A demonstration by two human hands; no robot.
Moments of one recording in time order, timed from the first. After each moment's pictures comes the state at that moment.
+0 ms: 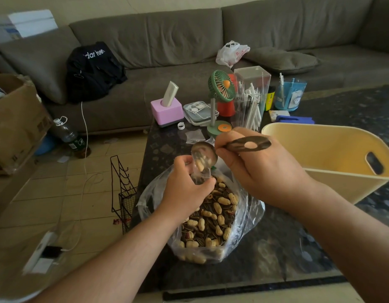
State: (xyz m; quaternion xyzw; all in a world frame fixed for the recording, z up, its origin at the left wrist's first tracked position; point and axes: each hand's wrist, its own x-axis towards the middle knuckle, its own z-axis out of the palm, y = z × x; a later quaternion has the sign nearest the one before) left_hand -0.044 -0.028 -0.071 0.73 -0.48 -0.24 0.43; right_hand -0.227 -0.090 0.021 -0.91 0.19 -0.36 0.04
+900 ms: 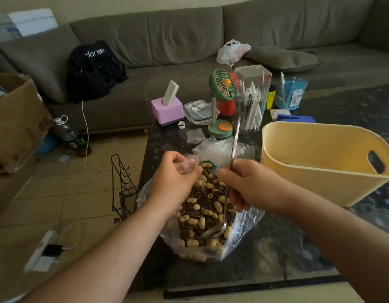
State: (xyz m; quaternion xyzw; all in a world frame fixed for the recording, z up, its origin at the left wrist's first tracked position) left_hand -0.021 -0.030 -0.068 0.72 -0.40 -0.27 0.50; right_hand -0.223 -0.084 -0.004 -0.78 0.41 -0.12 0.46
